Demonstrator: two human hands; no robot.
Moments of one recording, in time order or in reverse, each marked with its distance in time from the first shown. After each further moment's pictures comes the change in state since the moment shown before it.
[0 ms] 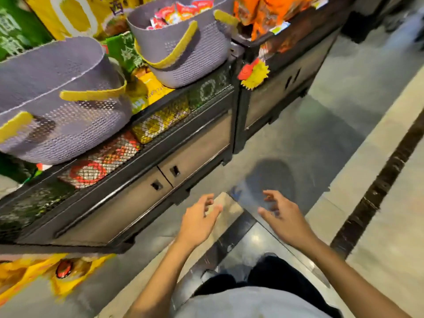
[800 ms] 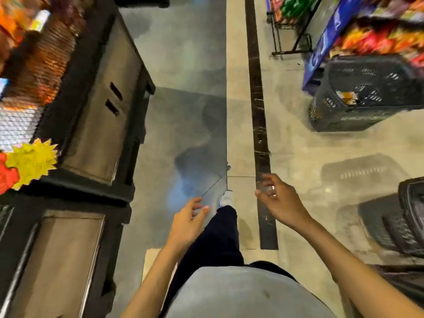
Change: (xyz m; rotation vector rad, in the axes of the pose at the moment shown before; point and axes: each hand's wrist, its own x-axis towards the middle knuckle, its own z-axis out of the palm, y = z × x) left_hand 0.173 0.270 0.339 0.259 -0.588 0.159; right_hand 0.015 0.284 -0.289 0.318 0.507 0.646
